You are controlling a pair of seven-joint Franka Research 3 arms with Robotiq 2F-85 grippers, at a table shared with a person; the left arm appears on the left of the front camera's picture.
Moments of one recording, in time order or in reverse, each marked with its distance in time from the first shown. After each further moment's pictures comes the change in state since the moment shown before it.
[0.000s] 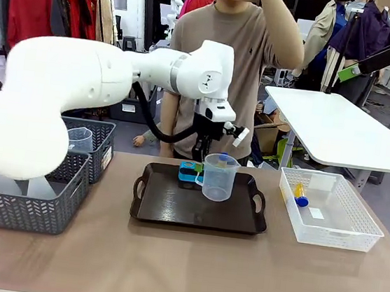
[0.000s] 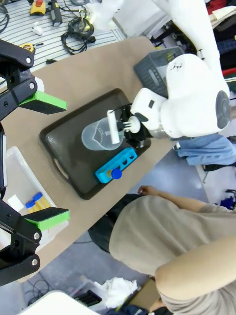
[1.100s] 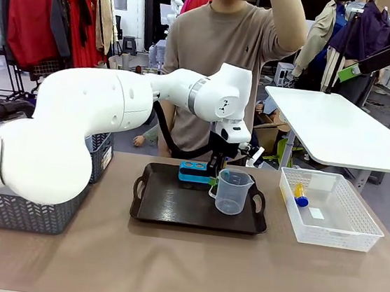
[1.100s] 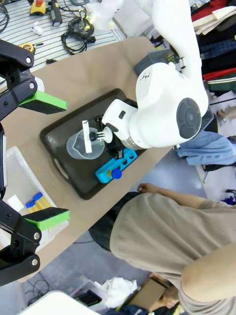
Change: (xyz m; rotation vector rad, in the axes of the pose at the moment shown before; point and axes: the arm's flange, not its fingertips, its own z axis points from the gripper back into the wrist) left arm 0.046 0.012 -0.042 0.045 0.025 -0.056; right arm 0.000 0.000 0.000 0.000 0.000 0.000
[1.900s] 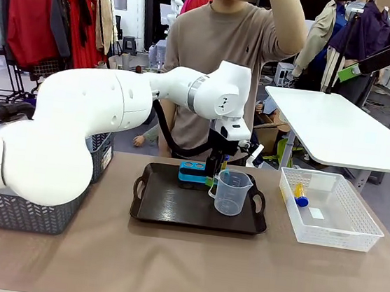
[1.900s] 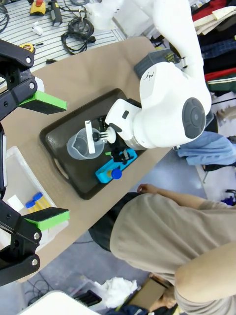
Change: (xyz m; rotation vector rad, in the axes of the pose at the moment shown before) left arm -0.004 0.001 0.011 0.005 -0.002 0.010; right arm 0.000 0.000 0.000 0.000 0.000 0.000
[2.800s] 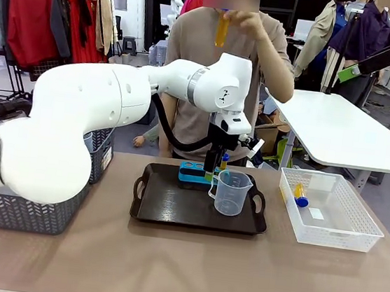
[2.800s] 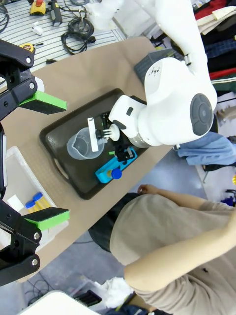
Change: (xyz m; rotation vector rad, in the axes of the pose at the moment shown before) left arm -0.001 -0.004 0.013 -0.007 0.004 0.011; right arm 0.000 0.000 0.000 0.000 0.000 0.000
